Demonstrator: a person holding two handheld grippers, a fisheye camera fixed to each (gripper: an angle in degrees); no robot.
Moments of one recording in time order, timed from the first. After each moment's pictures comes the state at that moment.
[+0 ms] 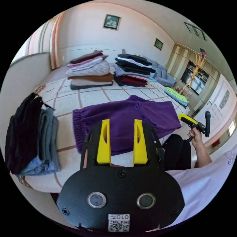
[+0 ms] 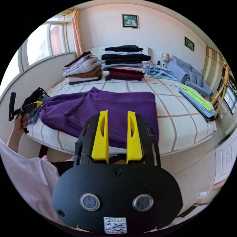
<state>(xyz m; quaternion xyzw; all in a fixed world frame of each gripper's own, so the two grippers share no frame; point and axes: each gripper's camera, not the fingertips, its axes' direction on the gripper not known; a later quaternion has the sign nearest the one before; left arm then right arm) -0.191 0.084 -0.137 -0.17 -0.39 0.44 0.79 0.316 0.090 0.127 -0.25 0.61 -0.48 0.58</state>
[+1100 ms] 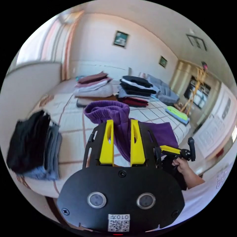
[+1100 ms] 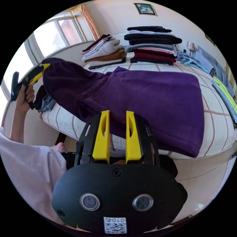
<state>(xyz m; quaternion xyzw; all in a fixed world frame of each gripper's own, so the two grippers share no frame) -0.087 0.162 -0.094 -0.11 -0.35 0.51 0.78 0.417 0.039 0.125 -0.38 0.55 -0.41 0.62</state>
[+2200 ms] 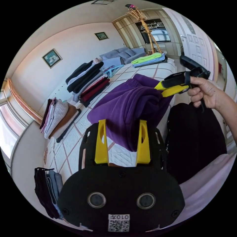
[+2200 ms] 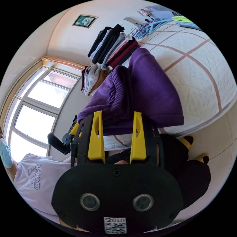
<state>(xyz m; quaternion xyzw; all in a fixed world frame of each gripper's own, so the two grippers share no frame) -0.161 0.424 0.060 -0.24 -0.36 0.72 0.54 0.425 -0.161 -0.004 -0.29 0.44 -0.17 0.83</state>
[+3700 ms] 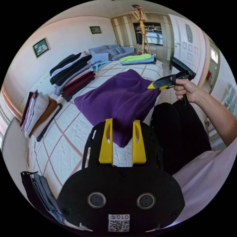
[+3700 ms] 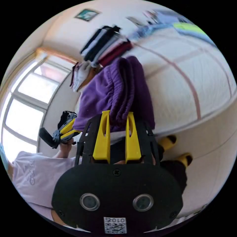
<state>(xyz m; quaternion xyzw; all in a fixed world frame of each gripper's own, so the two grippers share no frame) -0.181 0.399 0.069 -0.35 -0.30 0.68 0.57 0.438 -0.160 -0.021 -0.30 0.50 -0.18 0.79</state>
